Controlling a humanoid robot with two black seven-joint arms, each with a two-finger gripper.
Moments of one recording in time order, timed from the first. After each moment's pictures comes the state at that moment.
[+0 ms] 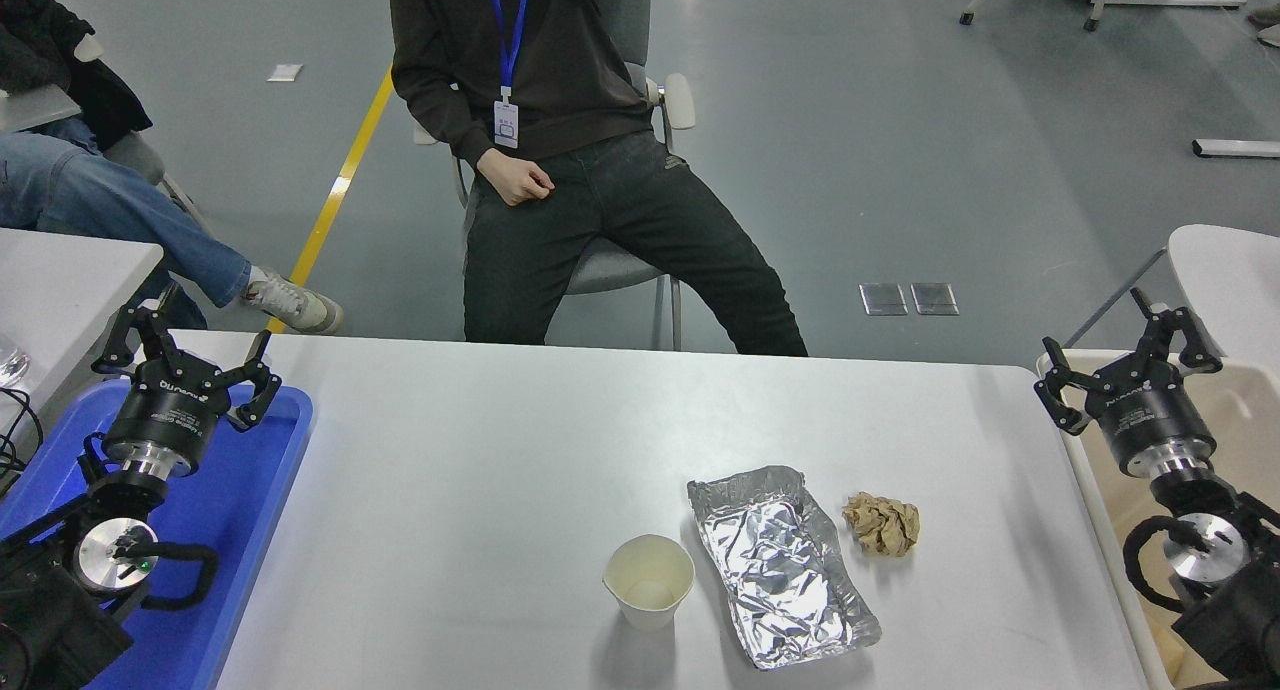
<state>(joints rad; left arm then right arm) -0.55 0.46 -0.59 -0.39 -0.23 -0.70 -0.59 0.66 -0.31 0.67 0.17 0.13 0.62 0.48</state>
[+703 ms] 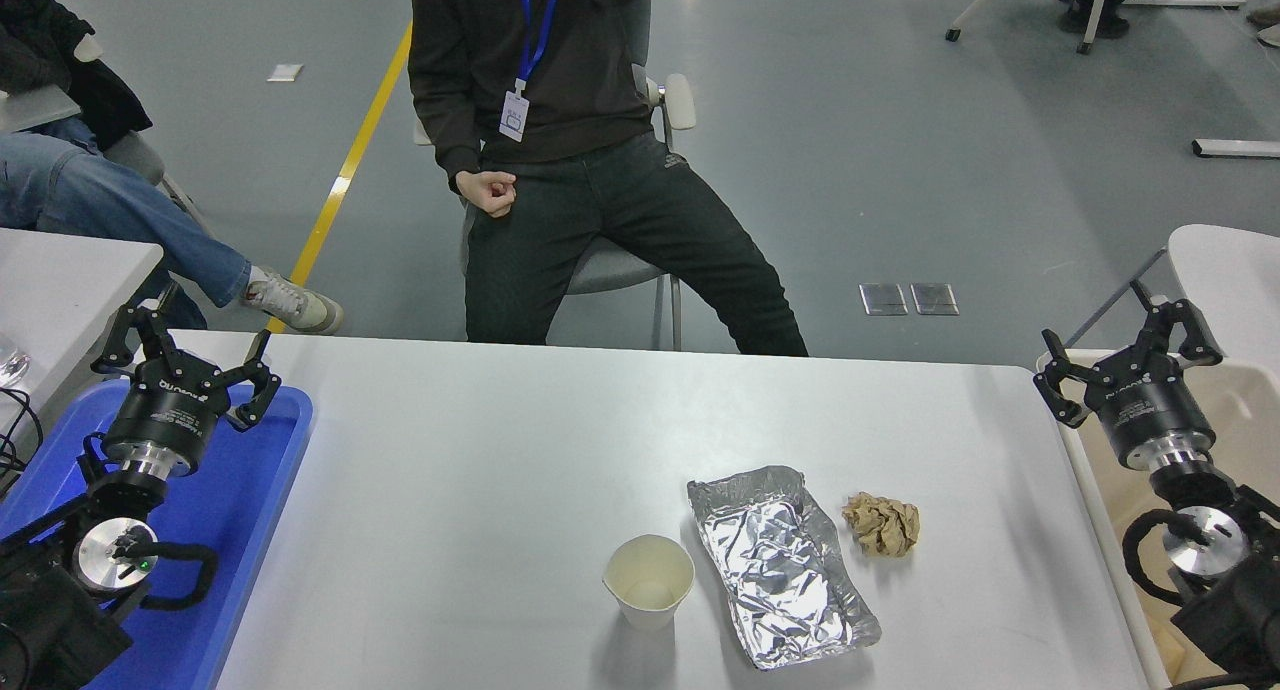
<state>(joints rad) -0.55 0.46 -0.59 -0.39 -0.23 -0.70 -0.59 0.67 -0.32 0.66 0.17 0.13 0.63 0.48</state>
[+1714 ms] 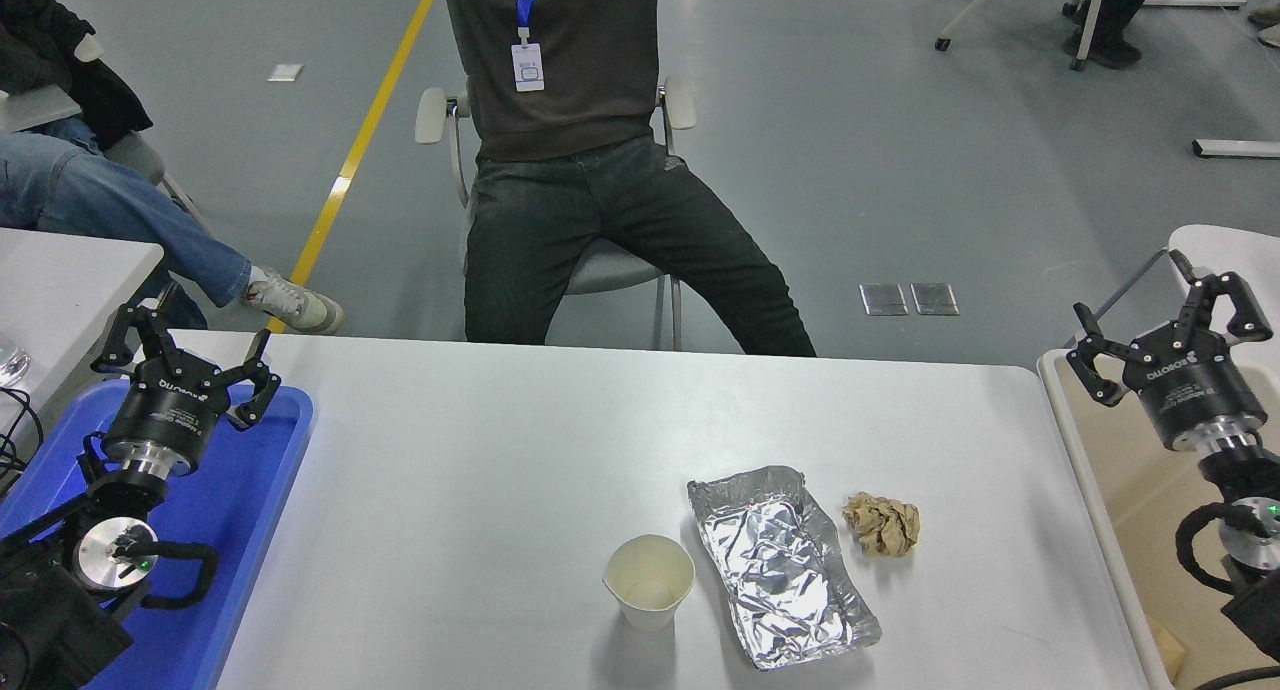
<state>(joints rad) -0.56 0.46 -0.59 -0.39 -0.23 -0.70 -0.59 0.69 -0.39 0.64 0.18 0.12 0.76 0.48</state>
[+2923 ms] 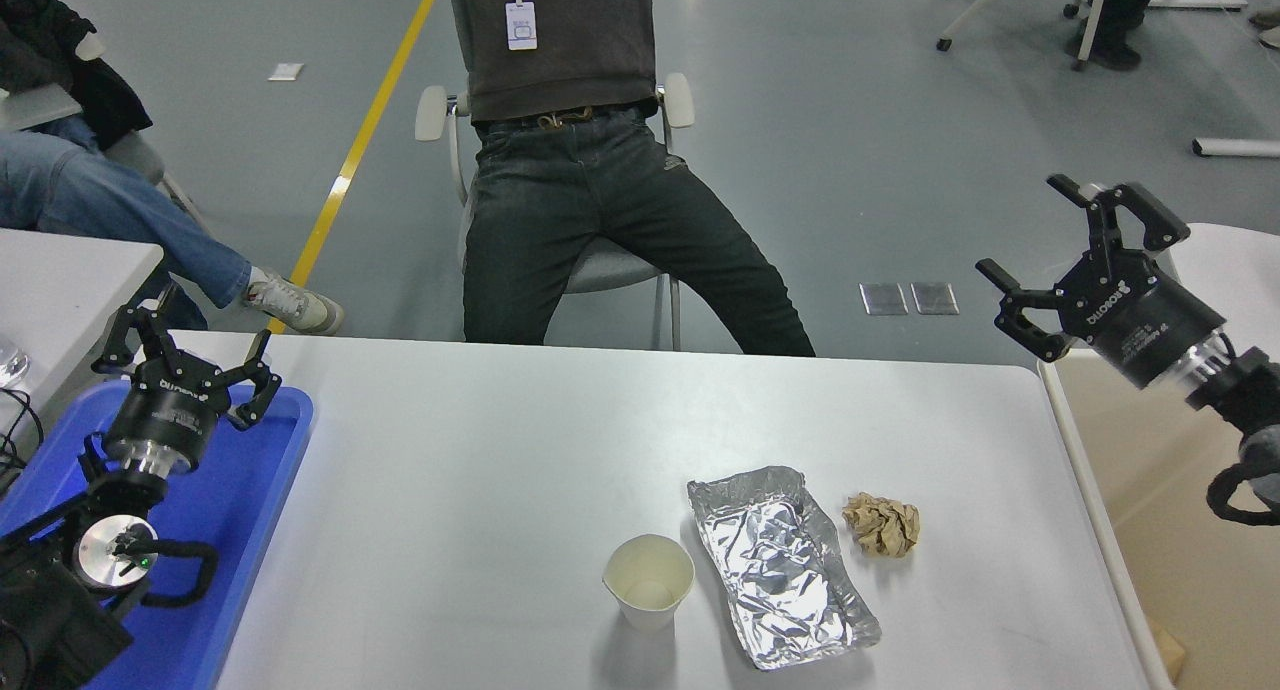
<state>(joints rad) -0.56 0.46 -0.59 -0.39 -0.23 -0.70 -0.59 0.72 -0.77 0.50 1.05 -0.28 0.51 0.43</state>
